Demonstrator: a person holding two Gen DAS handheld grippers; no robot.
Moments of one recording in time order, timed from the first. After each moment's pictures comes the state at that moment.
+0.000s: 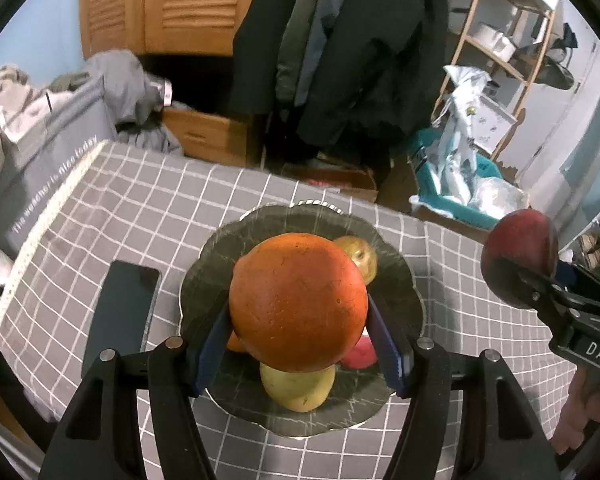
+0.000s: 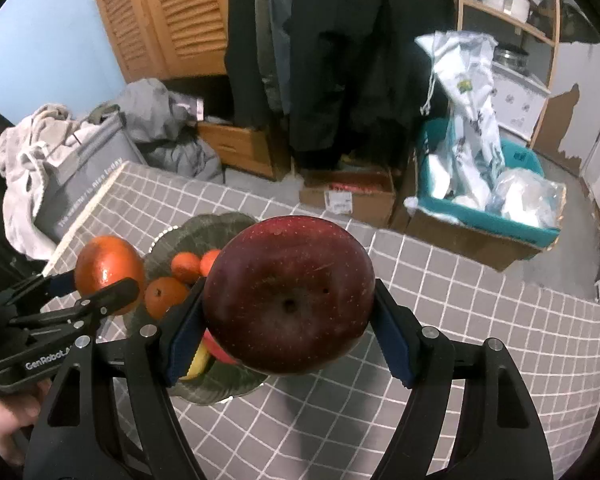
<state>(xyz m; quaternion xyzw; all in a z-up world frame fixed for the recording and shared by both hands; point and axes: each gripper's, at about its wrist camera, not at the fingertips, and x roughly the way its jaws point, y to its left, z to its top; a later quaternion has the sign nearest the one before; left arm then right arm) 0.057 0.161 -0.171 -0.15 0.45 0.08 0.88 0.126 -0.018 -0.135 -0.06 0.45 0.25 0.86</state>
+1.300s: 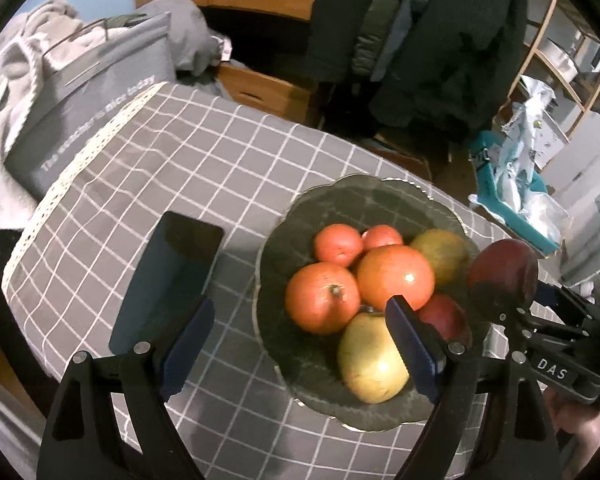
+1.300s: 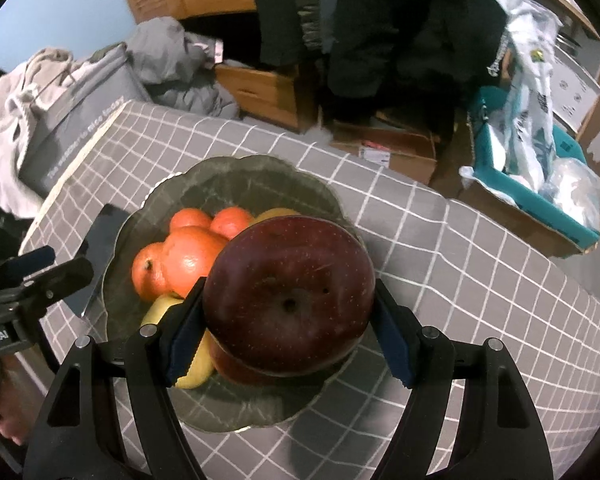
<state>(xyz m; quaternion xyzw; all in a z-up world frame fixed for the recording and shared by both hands) 0.039 0.224 -0.205 -0.20 0.49 0.15 0.84 0.139 0.052 -0.200 -0.12 0.50 0.28 0.81</state>
